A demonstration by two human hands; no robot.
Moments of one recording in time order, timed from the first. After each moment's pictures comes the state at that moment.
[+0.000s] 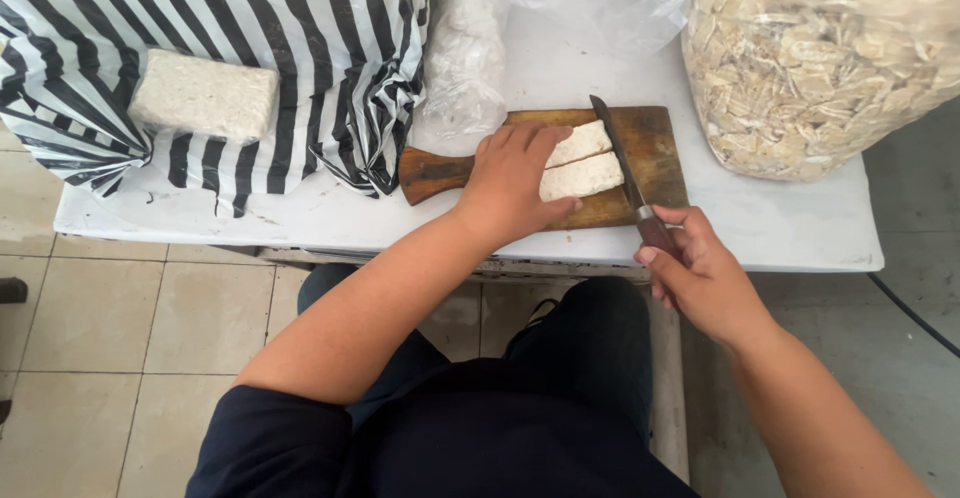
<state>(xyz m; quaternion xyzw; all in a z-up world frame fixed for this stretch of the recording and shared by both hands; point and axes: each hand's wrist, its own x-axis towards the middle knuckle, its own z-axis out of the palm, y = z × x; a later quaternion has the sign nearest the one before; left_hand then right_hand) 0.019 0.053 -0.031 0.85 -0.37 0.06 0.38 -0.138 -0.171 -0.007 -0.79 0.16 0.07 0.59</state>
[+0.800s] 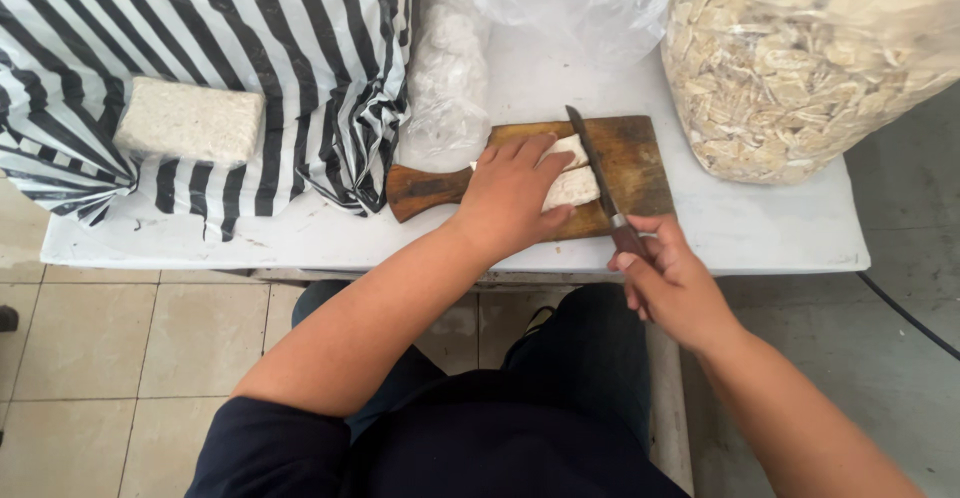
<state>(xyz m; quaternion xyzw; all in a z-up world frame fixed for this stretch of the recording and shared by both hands) 0.020 0.040 -0.030 0.85 -0.42 0.10 0.31 -0.136 -0.160 -0.015 -0.78 0.14 0.06 0.61</state>
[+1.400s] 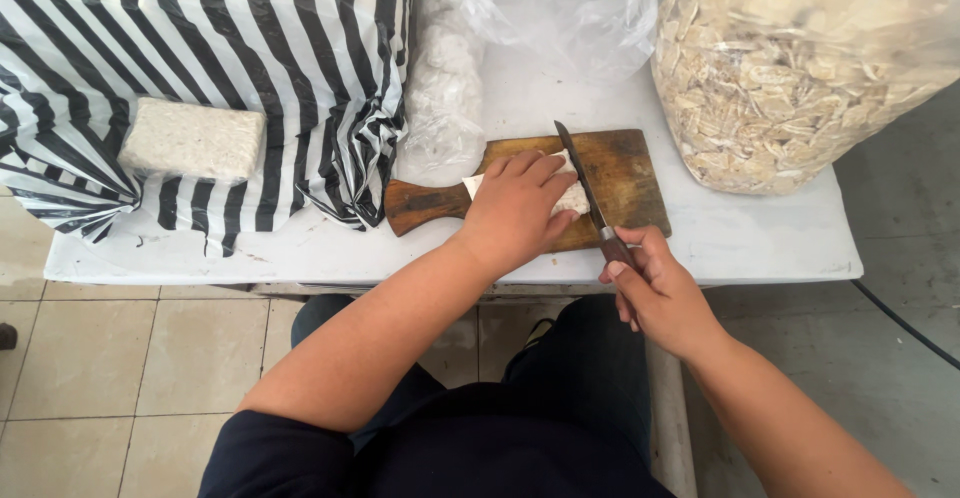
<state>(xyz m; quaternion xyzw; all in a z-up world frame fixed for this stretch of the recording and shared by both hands) 0.016 0.033 -0.031 0.82 -0.45 0.16 0.32 -0.132 -0.158 -0.019 -0.78 0.14 0.06 0.60</state>
